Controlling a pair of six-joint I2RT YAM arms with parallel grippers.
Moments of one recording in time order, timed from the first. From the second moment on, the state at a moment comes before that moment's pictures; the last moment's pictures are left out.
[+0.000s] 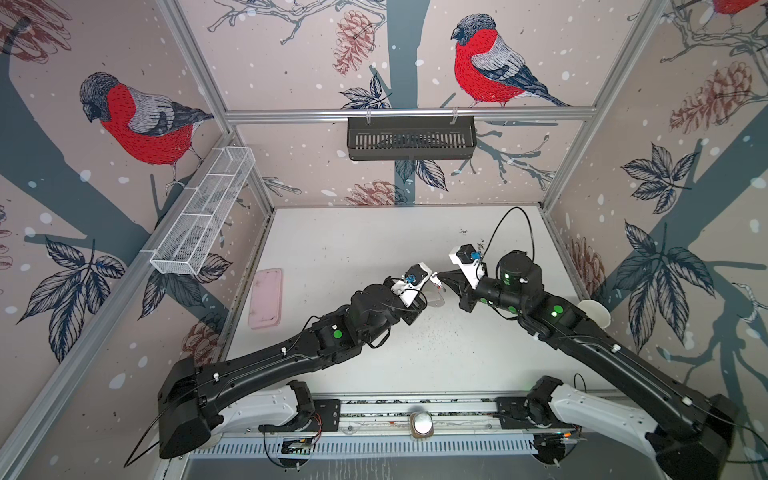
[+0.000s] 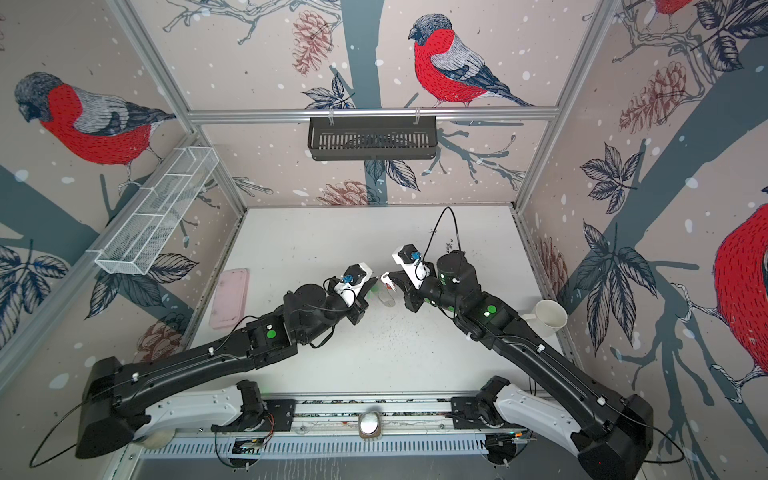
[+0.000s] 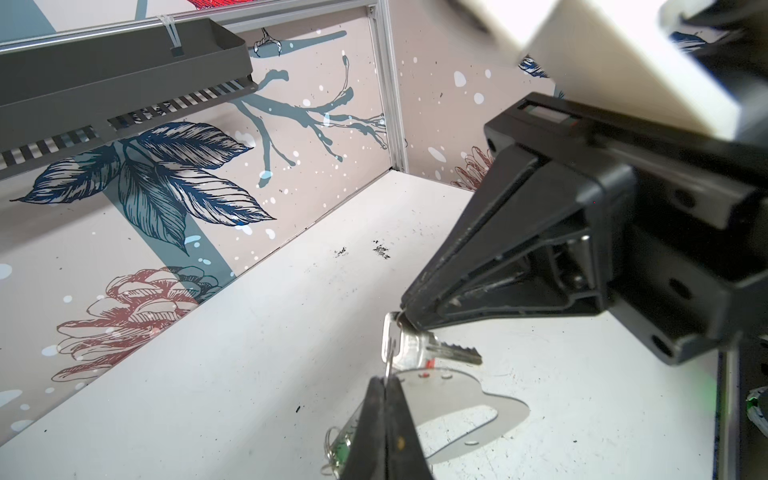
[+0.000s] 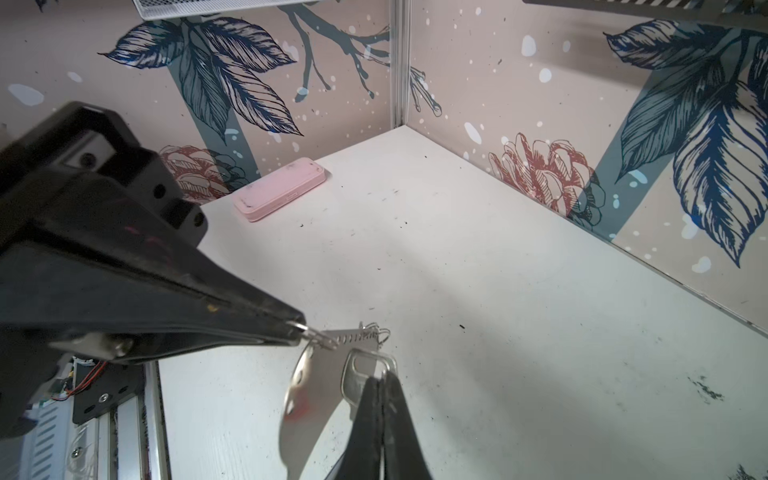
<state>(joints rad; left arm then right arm) -1.08 1.09 0.82 0.08 -0.26 0.11 0.71 0.98 0.88 -0.24 -0.31 -0.09</state>
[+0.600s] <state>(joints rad) -1.08 1.10 0.82 0.08 -0.26 0.11 0.72 0.92 0.84 -0.18 -0.45 -0.08</state>
